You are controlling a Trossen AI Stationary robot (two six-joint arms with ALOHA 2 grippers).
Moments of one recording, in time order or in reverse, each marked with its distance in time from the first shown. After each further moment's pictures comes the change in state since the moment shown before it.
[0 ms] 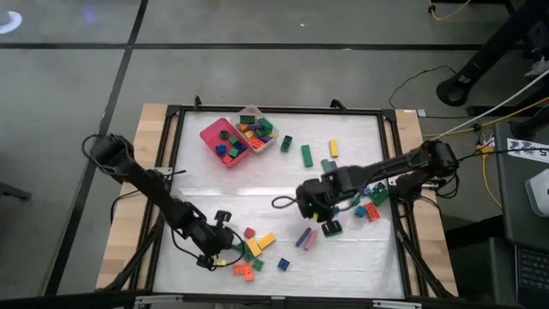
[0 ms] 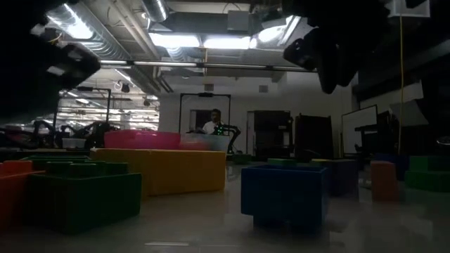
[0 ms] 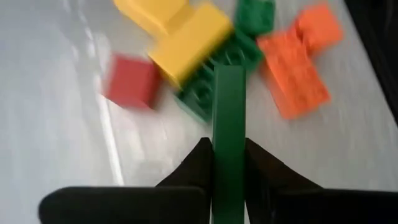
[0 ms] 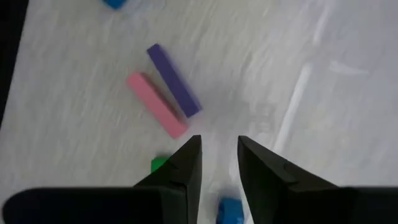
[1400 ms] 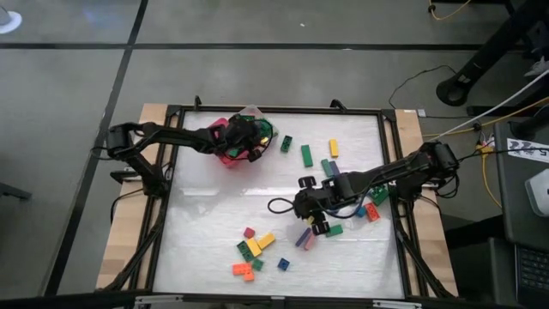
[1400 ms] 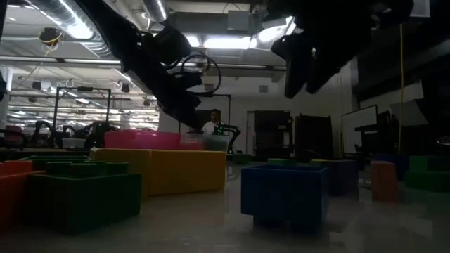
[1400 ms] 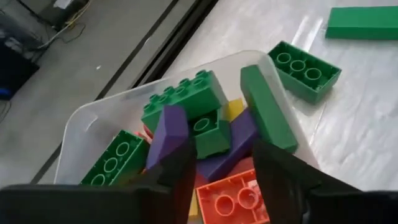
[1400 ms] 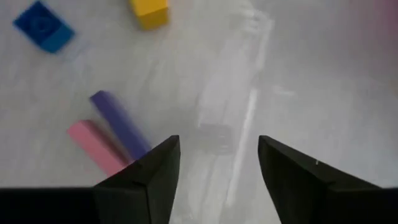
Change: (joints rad) left arm 1.034 0.093 0.000 0.403 -0.162 0.483; right arm 0.042 0.013 -0.040 0.176 0.212 0.023
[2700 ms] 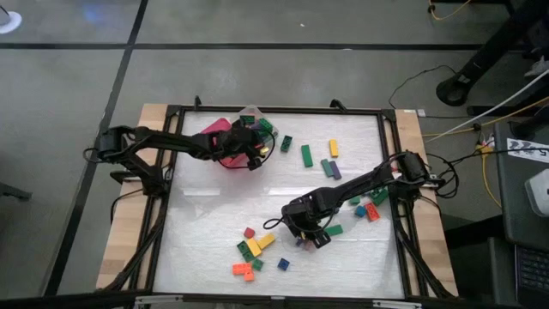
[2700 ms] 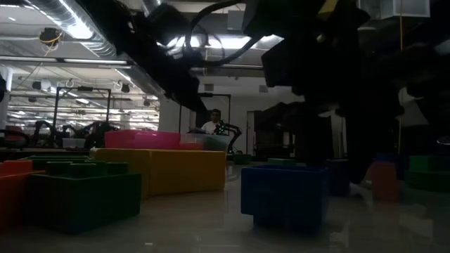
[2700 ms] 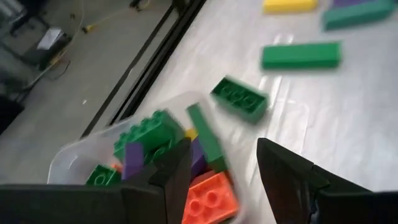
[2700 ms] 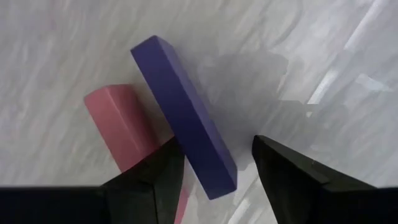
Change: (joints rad) left arm -0.125 -0.091 0.001 -0.025 -0.003 0.037; right arm 0.001 0.288 0.005 0.053 -0.277 -0.186
